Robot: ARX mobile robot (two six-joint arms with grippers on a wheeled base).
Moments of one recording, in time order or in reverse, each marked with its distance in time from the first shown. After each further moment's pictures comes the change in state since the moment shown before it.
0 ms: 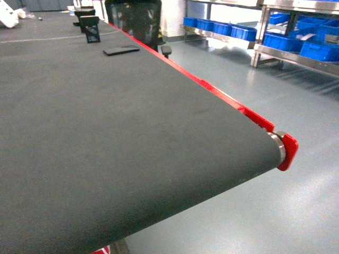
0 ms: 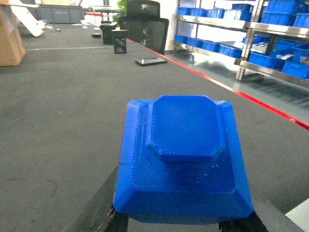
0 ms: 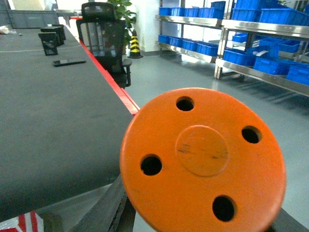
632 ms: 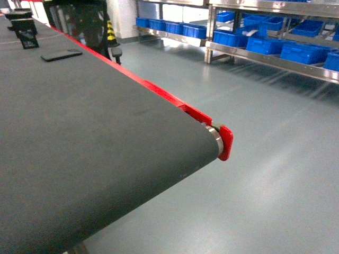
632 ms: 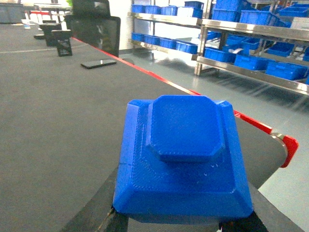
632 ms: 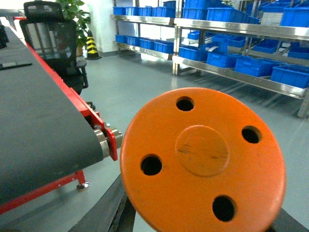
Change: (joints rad) left arm 0.000 0.000 0.000 0.000 0.000 0.000; right arm 0.000 0.000 0.000 0.000 0.000 0.000
